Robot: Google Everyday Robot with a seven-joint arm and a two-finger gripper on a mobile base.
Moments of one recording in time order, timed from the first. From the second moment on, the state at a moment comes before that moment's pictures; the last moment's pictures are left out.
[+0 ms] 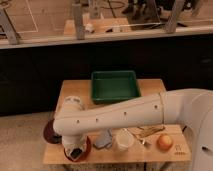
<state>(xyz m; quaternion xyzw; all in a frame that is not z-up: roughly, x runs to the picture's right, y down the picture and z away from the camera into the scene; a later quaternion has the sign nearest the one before) -0.131 0.274 0.632 -0.20 -0.34 -0.74 0.55</state>
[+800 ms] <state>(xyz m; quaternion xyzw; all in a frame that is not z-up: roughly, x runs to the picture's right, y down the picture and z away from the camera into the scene) -0.072 0.272 0.649 -0.23 -0.32 -0.70 0.59</state>
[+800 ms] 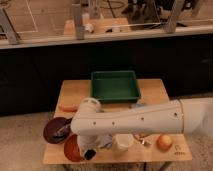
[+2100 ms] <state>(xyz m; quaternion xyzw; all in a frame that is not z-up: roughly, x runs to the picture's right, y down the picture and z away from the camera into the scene) -0.148 0.268 0.632 -0.19 -0.35 -0.73 0.55</state>
